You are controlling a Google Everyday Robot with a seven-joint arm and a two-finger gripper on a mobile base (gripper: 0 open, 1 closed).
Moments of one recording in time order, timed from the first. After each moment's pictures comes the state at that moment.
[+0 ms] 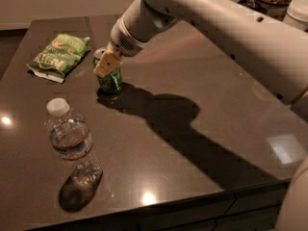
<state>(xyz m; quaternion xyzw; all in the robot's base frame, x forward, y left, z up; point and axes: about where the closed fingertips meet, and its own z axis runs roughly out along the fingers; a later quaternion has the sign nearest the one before) 0.621 0.119 0.913 -0.60 0.71 0.19 0.32</state>
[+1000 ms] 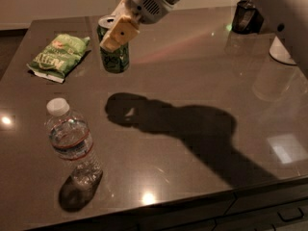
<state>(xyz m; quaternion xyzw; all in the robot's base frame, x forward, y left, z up) 0.578 0.081 1.012 -0.65 0.64 0.22 0.35</state>
